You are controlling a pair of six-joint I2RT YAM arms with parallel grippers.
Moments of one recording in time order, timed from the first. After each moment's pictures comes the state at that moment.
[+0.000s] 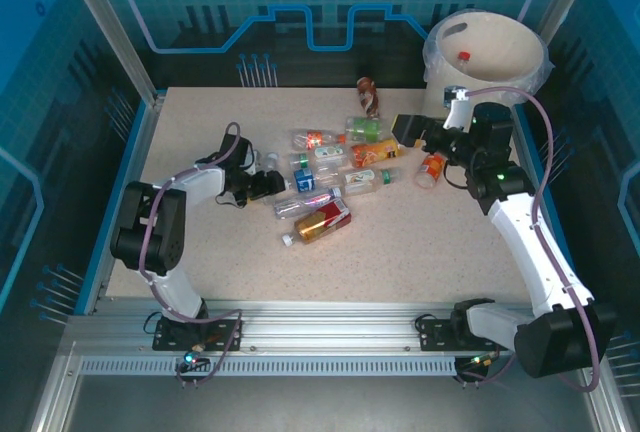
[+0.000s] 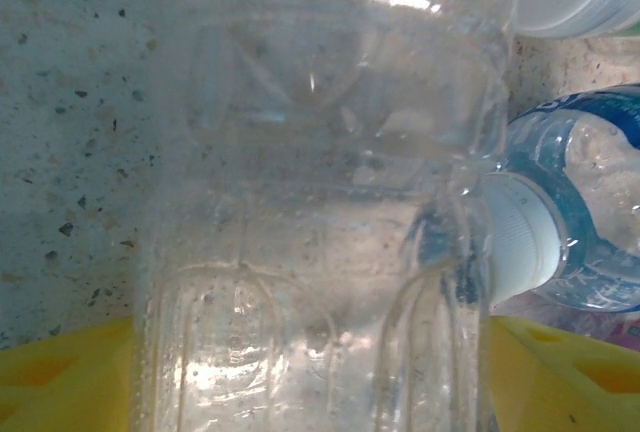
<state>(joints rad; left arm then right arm) -0.14 1.76 1.02 -0.39 0.34 -0.45 0.14 1.15 1.11 -0.26 -0.44 0.42</state>
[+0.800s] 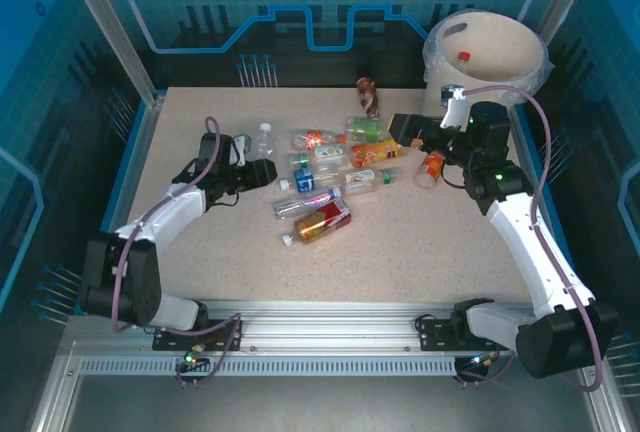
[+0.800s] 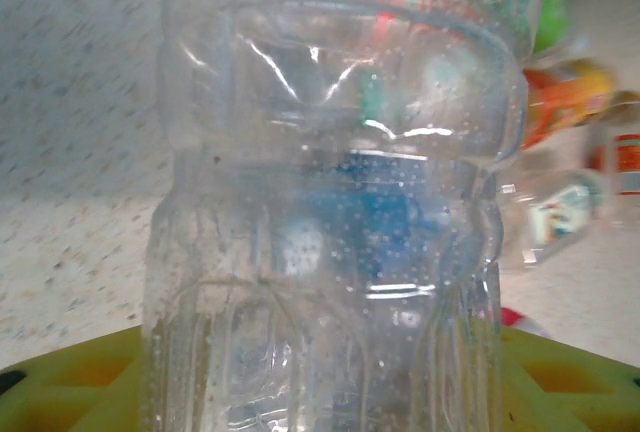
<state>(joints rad) -0.14 1.41 0.89 -0.23 0.37 -0.47 0.17 1.15 1.12 -0.25 -0.42 0.43</state>
